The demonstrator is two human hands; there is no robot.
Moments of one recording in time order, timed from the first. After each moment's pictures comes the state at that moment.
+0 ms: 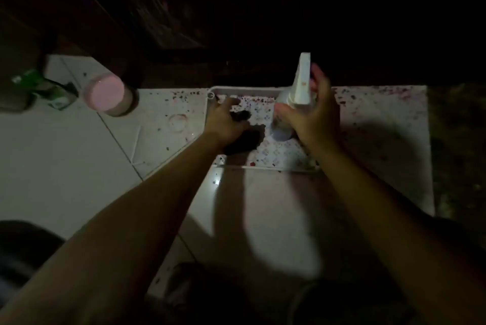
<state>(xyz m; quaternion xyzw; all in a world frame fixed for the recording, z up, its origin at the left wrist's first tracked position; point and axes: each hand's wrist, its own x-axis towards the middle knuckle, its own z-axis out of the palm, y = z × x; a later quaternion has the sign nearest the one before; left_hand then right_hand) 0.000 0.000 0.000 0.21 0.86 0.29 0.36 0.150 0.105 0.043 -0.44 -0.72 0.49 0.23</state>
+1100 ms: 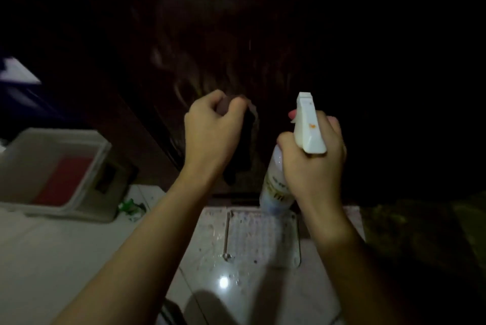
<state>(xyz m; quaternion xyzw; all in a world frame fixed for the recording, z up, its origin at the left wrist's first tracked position) 0.014 0.042 0.546 0.30 0.76 0.57 0.07 0.134 0.099 0.520 -0.37 -0.68 0.43 0.47</state>
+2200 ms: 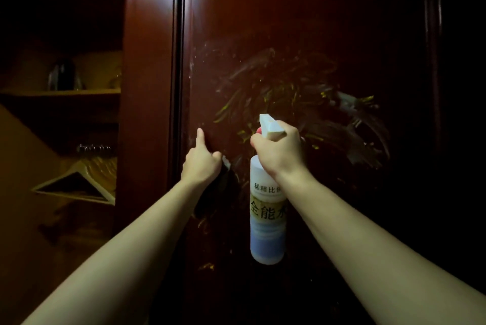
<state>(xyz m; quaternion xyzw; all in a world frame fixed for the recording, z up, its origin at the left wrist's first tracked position) -0.093 0.028 1.343 0.33 0.77 0.52 -0.19 0.057 0.079 1.360 -0.16 -0.70 0.32 0.61</state>
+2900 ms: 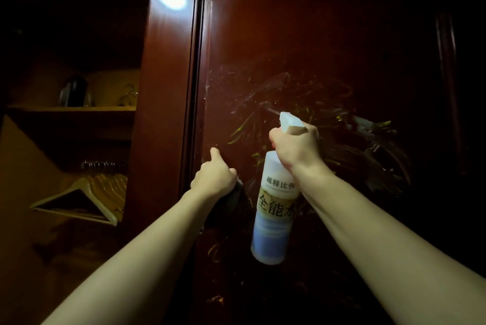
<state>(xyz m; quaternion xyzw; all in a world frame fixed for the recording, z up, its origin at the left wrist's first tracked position) -0.105 0.027 1.366 0.33 0.82 0.43 -0.19 0.042 0.081 1.402 -0.13 -0.68 0.33 0.64</state>
